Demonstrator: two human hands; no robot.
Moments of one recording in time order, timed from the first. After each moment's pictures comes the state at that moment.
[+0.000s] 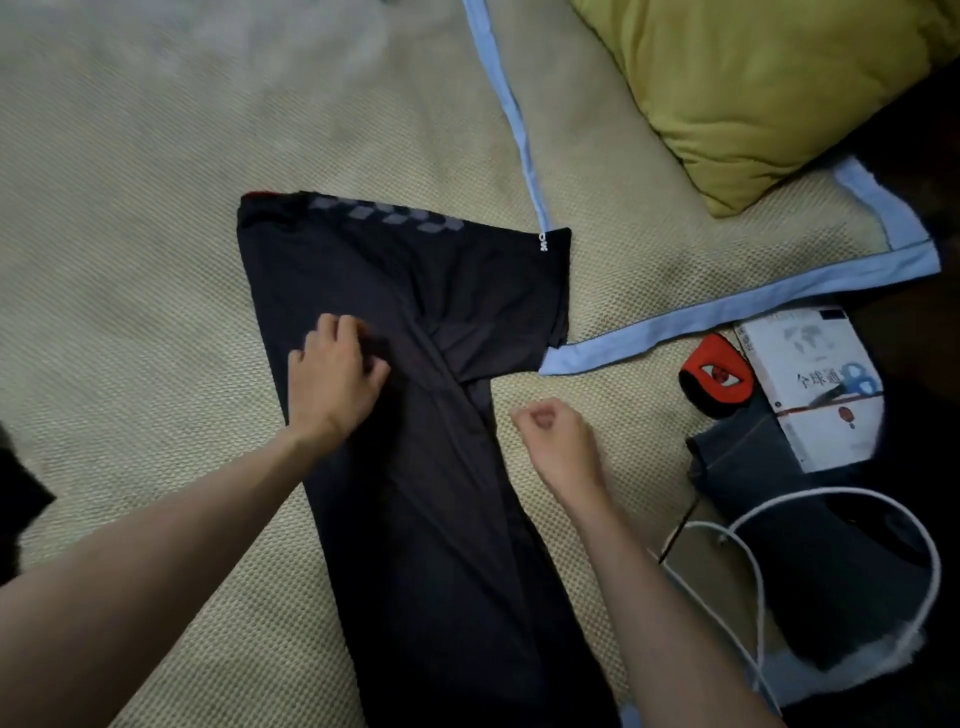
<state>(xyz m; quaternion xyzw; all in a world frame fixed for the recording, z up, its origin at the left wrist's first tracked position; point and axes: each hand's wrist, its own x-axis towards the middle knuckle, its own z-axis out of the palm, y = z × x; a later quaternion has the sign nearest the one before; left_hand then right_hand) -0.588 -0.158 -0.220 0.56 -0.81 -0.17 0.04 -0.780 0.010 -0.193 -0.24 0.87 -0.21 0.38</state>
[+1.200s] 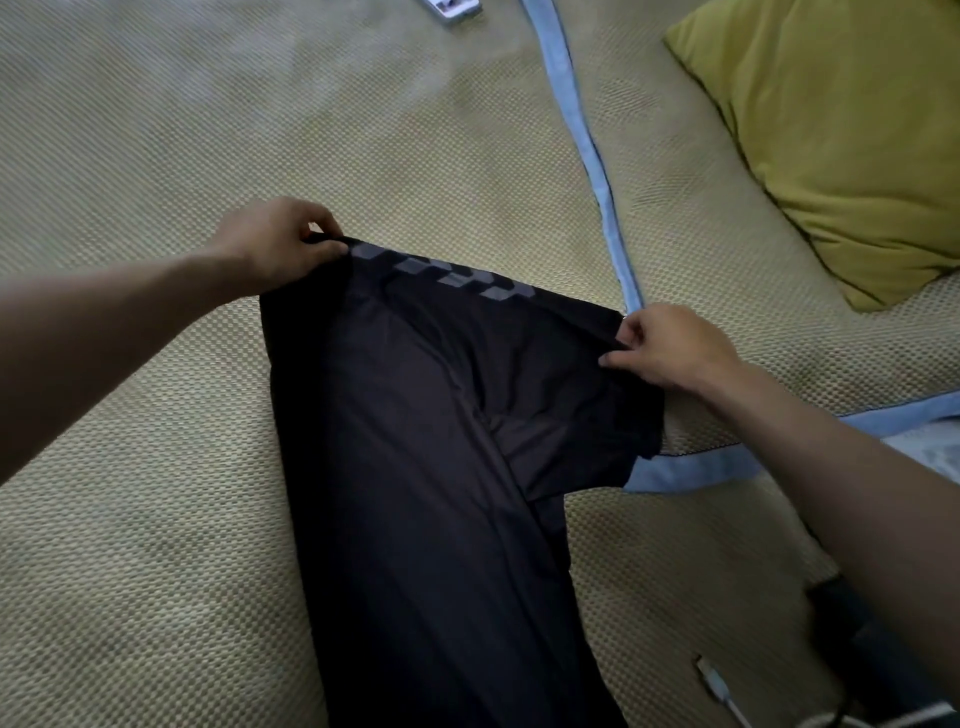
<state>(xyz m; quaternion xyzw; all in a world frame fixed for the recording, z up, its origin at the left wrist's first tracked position) -0.573 -0.419 -0.213 0.53 -0.82 -0.23 -0.02 -0.908 -0.201 -0.208 -0.47 0.84 0.07 0.25</state>
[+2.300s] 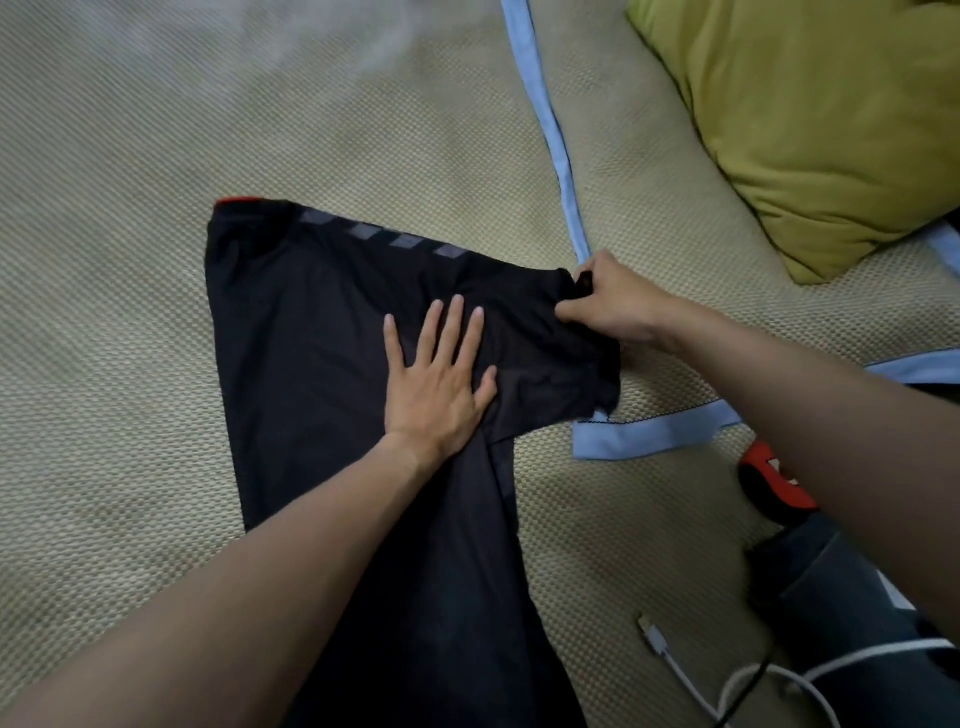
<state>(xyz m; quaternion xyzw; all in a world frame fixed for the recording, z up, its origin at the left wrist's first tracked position) -0.695 -0.198 -0.310 0.45 -0.89 -0.09 -0.05 -0.911 -0.205 -0.194 -0.42 0.81 -0.07 0.40</state>
